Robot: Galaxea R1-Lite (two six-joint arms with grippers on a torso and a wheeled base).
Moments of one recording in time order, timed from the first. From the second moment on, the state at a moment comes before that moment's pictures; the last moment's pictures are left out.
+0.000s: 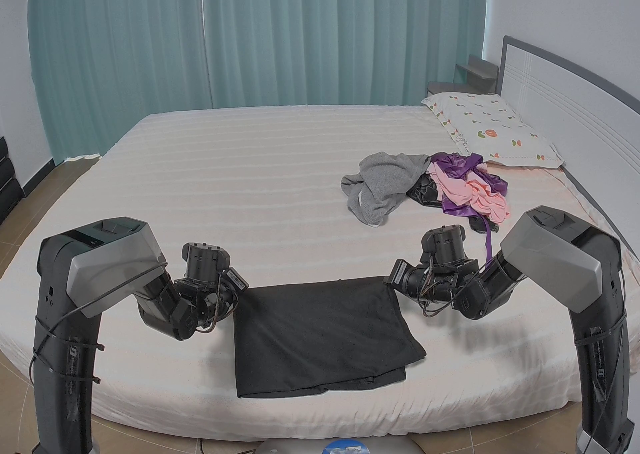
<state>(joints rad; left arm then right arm) -0.27 2.47 -1.04 -0.80 0.14 -0.95 0.38 2.50 -1.24 -0.66 0.15 0.77</state>
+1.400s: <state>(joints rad) -0.24 2.38 -0.93 -0.82 0.02 -1.00 0.47 2.18 -0.63 -0.68 0.16 0.75</state>
